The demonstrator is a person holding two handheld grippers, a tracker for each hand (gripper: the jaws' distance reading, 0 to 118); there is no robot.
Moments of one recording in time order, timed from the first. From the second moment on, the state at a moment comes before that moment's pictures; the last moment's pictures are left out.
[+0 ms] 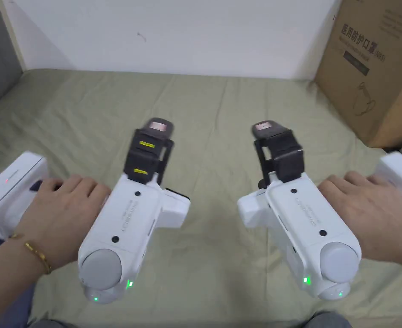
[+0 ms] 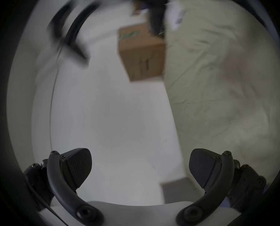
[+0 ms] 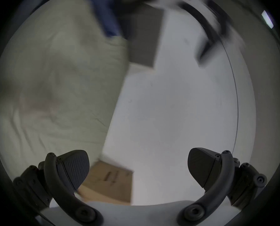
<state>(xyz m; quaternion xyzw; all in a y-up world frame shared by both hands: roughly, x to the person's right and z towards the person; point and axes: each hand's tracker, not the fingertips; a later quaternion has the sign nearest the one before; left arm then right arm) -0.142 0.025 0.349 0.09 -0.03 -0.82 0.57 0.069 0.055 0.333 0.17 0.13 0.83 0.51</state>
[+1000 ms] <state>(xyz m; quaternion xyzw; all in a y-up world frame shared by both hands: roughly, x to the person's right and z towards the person) -0.185 0.051 0.359 -0.06 0.09 0.00 0.99 0.111 0.069 0.332 -0.12 0.09 0.01 0.99</state>
